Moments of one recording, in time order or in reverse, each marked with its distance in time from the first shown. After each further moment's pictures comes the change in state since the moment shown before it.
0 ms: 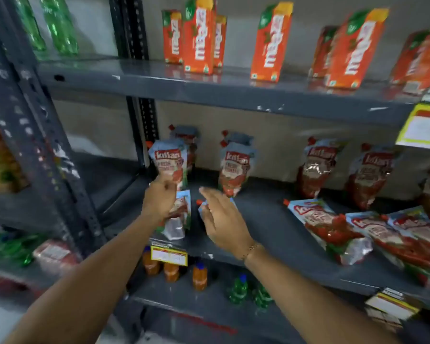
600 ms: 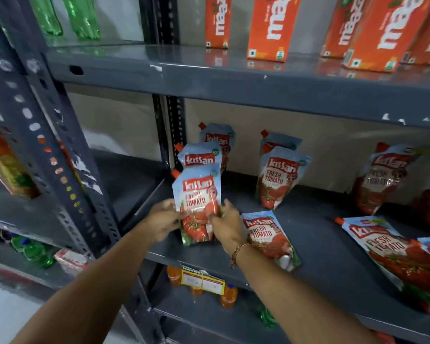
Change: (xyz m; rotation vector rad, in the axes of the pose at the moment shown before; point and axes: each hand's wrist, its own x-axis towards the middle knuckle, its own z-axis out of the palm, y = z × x) left_hand 0.097 -0.083 -0.031 -0.467 -0.361 -0.395; right_hand 0.094 0.007 0.113 0.537 -0.072 0.792
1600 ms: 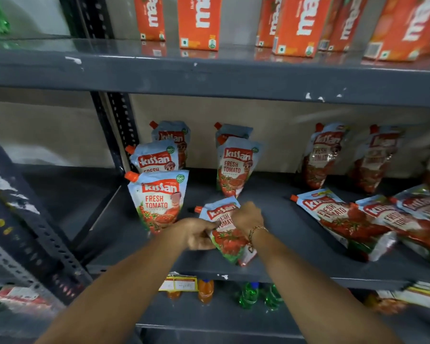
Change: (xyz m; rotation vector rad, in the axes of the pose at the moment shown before) left_hand -0.006 -0.024 0.128 0.067 -0.370 -0.518; right_hand 0.002 0.026 -0.105 -0.368 0.229 0.304
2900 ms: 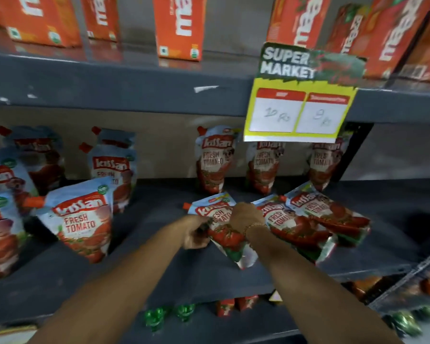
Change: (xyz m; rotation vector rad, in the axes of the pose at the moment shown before) left_hand 0.069 -0.002 0.268 0.200 0.009 0.027; right_hand 0.075 0.149 -0.215 -0.590 0.035 0.033
